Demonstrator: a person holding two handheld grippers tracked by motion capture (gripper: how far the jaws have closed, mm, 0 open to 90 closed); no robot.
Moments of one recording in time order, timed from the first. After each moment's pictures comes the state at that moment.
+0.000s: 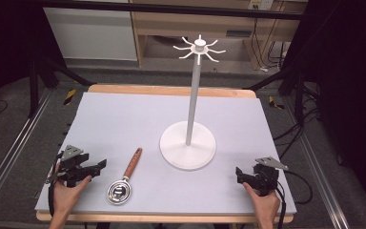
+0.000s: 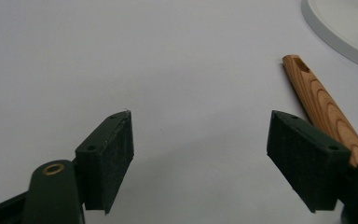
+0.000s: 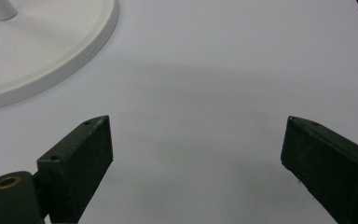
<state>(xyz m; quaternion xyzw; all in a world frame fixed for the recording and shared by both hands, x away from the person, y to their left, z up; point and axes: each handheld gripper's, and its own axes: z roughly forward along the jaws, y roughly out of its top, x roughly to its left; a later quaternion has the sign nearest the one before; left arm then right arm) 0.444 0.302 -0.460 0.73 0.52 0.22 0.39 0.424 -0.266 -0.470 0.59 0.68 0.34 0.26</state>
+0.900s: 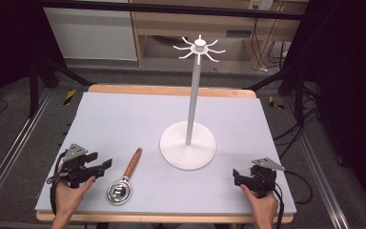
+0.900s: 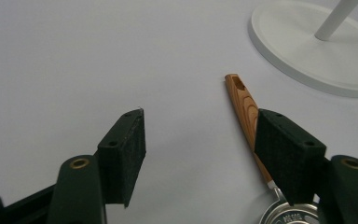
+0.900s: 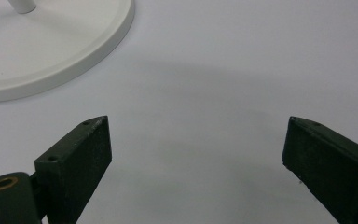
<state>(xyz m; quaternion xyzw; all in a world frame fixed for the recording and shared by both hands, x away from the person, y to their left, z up) 0.432 0.279 -0.433 0.74 0.49 0.20 0.42 0.420 -0.258 -0.467 0.58 0.70 0.33 0.26</state>
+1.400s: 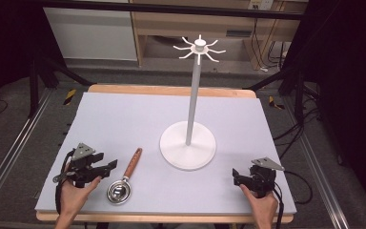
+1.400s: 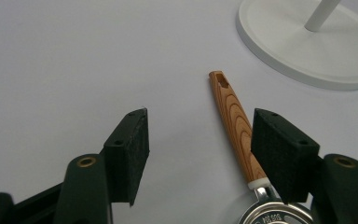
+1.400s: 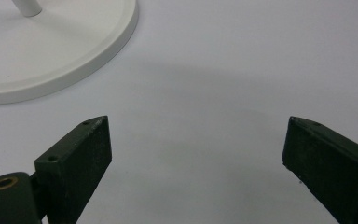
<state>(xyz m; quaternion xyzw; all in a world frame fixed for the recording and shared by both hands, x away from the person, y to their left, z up) 0.432 0.260 -0.427 0.76 0.48 0.19 0.40 0.419 -0.255 -0.465 0.58 0.70 0.34 0.26</state>
